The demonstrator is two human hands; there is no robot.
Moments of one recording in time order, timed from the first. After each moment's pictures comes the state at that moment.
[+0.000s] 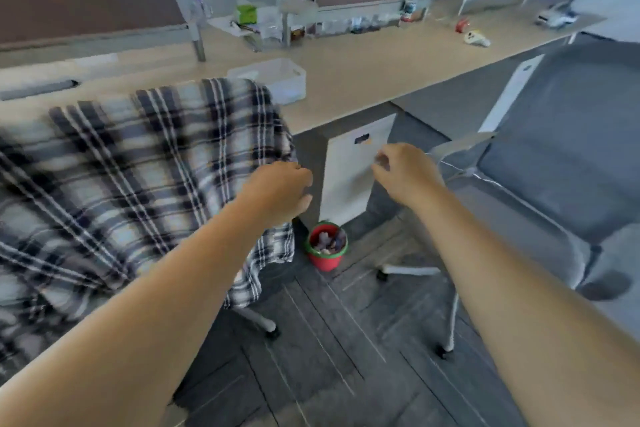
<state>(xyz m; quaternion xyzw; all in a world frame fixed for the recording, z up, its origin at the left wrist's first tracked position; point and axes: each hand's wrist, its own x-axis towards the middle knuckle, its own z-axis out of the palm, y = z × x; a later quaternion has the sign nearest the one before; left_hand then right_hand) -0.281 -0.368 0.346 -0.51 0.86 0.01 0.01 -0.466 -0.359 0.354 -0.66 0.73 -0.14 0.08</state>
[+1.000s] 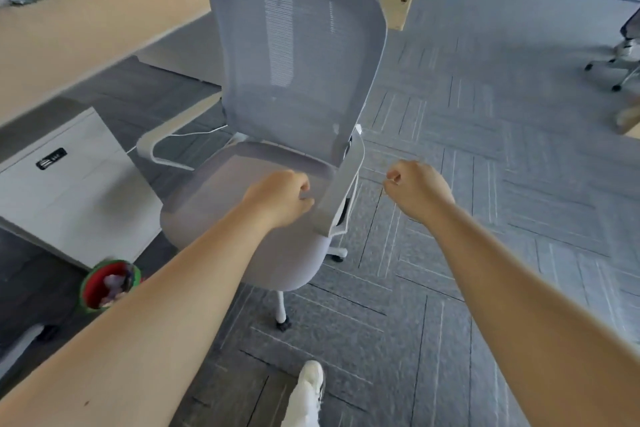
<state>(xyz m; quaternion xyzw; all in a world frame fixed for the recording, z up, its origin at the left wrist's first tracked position) -0.890 -0.277 0.280 -0.33 0.92 0.20 0.05 -1.040 -0.143 0.293 -0.37 0.91 -0.14 0.10</state>
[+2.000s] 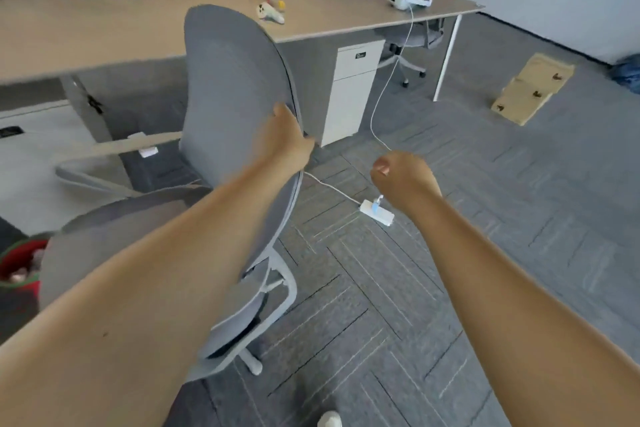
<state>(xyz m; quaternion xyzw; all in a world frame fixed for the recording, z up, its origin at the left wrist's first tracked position) -1.345 -0.444 0.340 -0.67 0.63 0.28 -0.28 -1.493 -0.391 0.331 -0.58 0.79 -0.13 0.15</state>
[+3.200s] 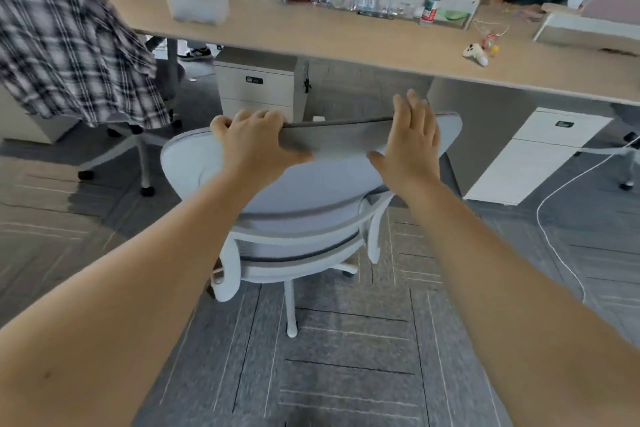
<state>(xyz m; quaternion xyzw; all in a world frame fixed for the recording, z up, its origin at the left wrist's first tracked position) -1.260 -0.280 0.354 -0.85 0.48 -0.04 -0.20 -1.418 -0.381 0.355 -0.86 0.48 -0.15 0.06</state>
